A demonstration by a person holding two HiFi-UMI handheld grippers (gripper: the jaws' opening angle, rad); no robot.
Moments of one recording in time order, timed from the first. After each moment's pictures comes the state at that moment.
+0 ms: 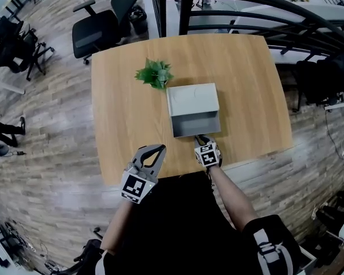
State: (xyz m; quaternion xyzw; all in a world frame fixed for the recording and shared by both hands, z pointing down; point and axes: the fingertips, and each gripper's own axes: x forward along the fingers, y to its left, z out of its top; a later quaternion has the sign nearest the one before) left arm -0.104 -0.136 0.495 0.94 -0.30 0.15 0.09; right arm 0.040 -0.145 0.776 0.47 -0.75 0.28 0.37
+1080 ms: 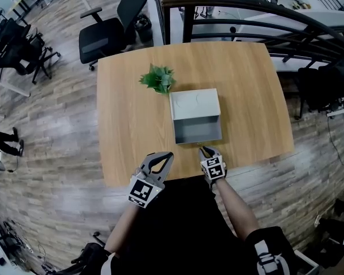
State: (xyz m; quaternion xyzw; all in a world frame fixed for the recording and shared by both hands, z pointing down) left arm -0.086 -0.107 0.500 0.94 -0.30 0.14 0.09; right arm 0.049 -0.106 0.760 0.46 -0.77 0.27 0.34
